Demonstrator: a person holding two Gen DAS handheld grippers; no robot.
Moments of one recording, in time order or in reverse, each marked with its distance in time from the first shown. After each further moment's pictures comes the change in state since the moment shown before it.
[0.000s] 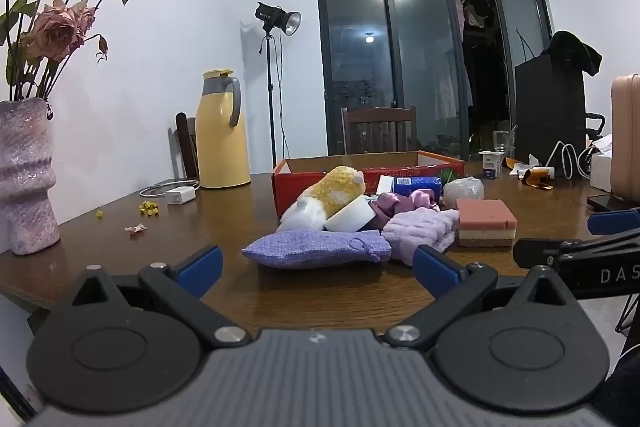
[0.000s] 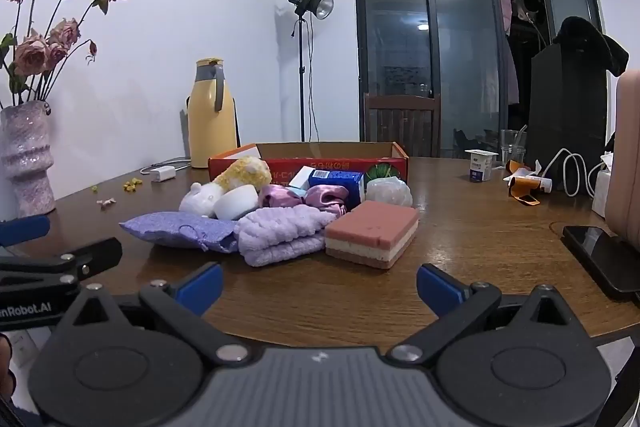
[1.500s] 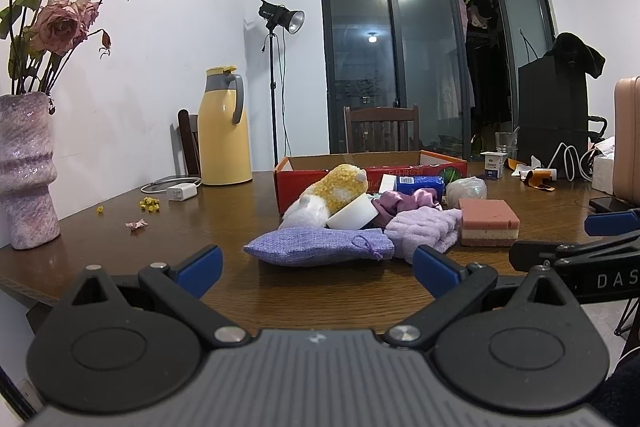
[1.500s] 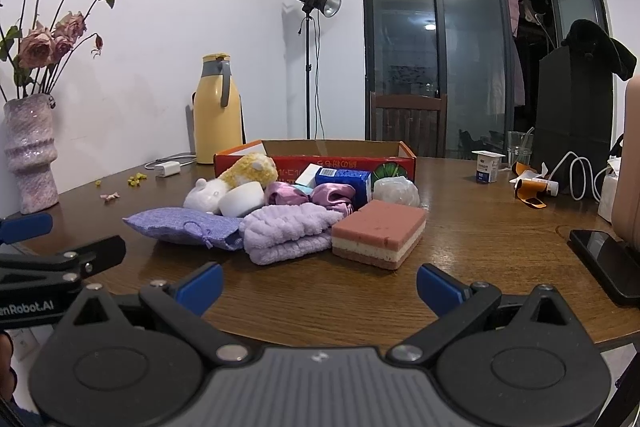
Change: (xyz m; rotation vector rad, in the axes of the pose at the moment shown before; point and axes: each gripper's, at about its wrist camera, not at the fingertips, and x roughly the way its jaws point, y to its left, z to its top) left arm 0.002 0.001 -0.002 -0.002 -0.001 0.011; right arm 0.005 0.003 -0.001 -0.008 0.010 0.016
